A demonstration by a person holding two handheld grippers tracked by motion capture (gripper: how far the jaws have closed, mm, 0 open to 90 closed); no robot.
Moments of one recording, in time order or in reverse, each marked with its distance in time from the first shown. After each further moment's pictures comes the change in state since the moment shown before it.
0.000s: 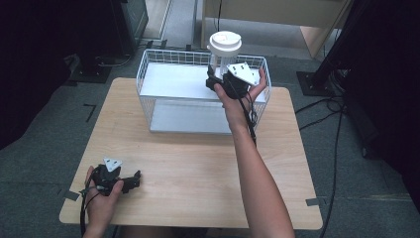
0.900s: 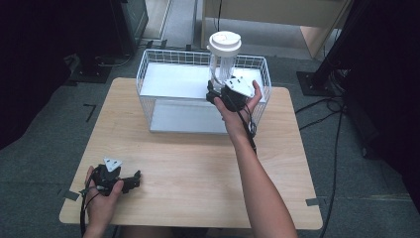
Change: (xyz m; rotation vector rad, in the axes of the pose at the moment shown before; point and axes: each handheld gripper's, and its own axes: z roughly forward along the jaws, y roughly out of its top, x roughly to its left) left arm 0.000 0.000 0.000 0.001 0.000 0.001; right arm 0.001 -0.037 -0.006 0.088 0.010 -0.021
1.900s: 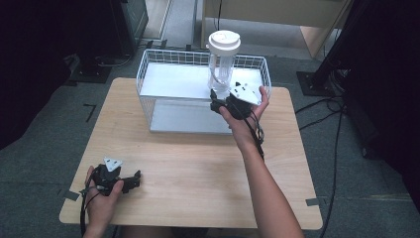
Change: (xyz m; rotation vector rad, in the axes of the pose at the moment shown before) left arm 0.000 0.000 0.000 0.000 0.000 0.001; right arm -0.009 -0.007 -0.030 0.008 0.068 -0.059
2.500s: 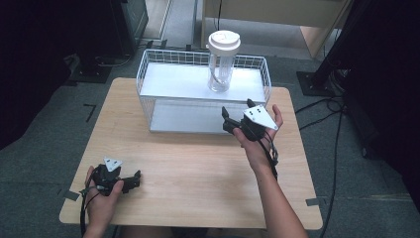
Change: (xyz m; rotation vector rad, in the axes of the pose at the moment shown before) left arm 0.000 0.000 0.000 -0.002 0.001 0.001; right arm -0.014 -0.028 -0.060 -0.026 0.012 0.003
